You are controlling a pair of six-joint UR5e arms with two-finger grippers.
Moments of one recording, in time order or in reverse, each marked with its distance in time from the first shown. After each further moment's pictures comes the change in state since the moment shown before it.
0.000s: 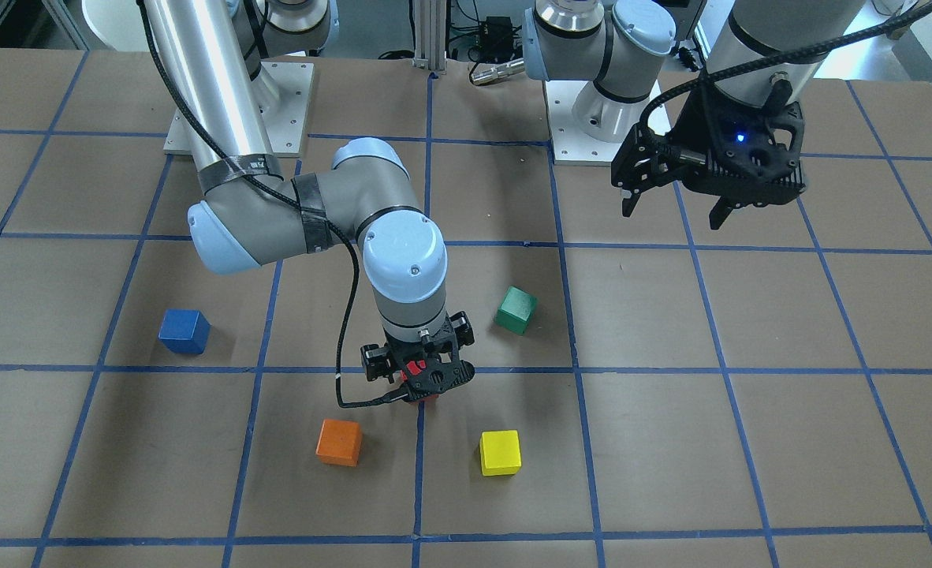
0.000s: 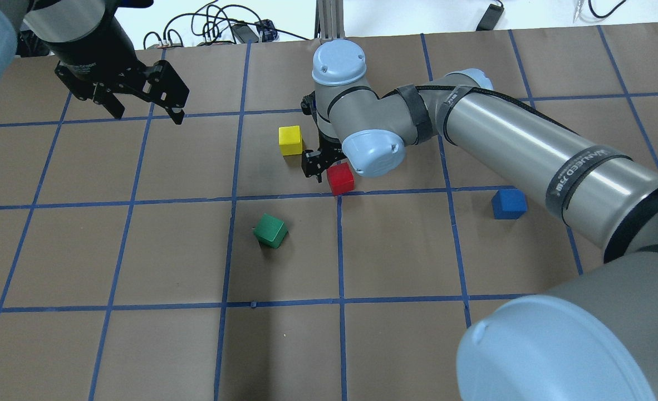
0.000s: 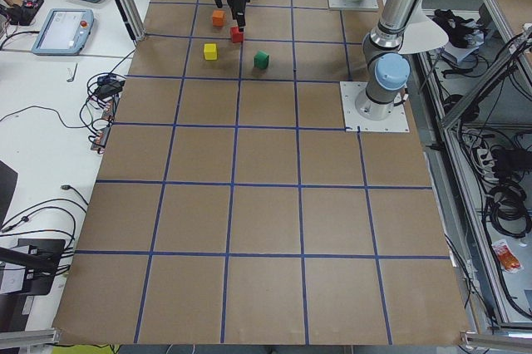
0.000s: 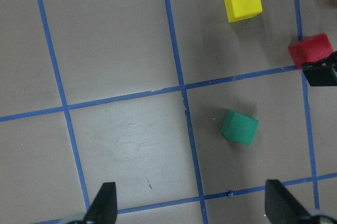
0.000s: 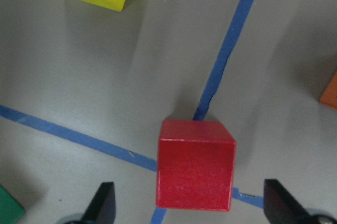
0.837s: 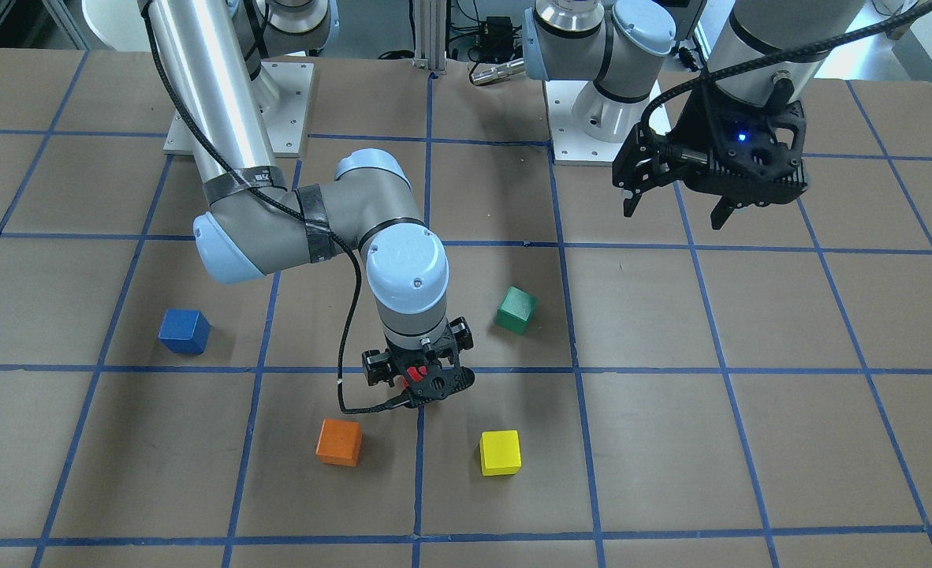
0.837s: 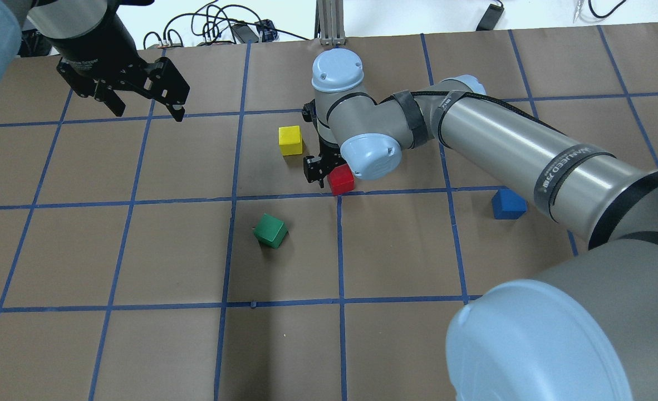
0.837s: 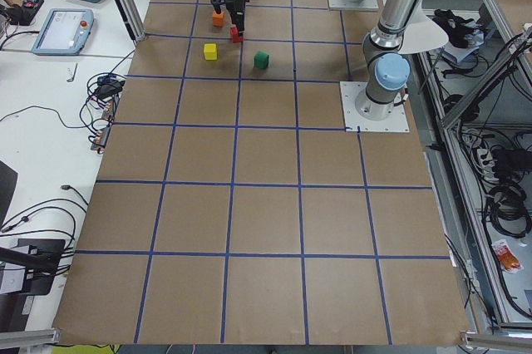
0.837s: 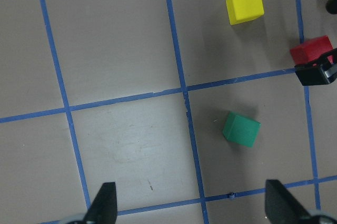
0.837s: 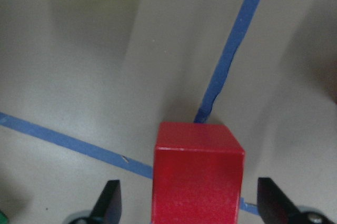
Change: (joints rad) left arm 0.000 -0.026 0.023 -0.005 0.003 -0.004; right arm 0.000 0.030 0.001 -0.002 -0.002 -0.006
